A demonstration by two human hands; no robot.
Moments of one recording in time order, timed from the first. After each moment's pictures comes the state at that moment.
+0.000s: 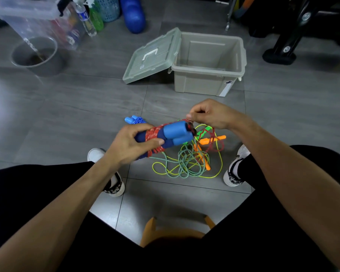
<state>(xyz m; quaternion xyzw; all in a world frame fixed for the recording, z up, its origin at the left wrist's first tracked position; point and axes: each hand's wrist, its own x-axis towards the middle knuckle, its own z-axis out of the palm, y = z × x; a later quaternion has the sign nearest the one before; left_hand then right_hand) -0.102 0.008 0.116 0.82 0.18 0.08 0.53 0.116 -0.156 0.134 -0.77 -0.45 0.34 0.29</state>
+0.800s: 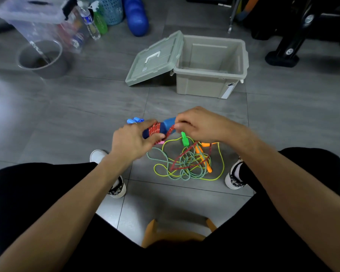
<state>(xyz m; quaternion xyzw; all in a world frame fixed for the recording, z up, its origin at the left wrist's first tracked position) -0.087 0.006 0.113 0.94 0.27 0.05 0.18 0.072 -0.143 0.163 -0.76 -0.59 0.23 0.16</state>
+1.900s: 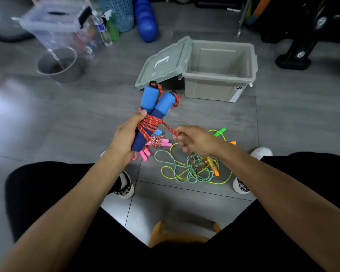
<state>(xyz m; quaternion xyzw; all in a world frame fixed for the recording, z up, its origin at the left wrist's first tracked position) -0.085 0.010 0.141 0.51 0.42 0.14 0.74 0.051 -0.138 0.109 -0.76 -0.49 0.33 0.27</state>
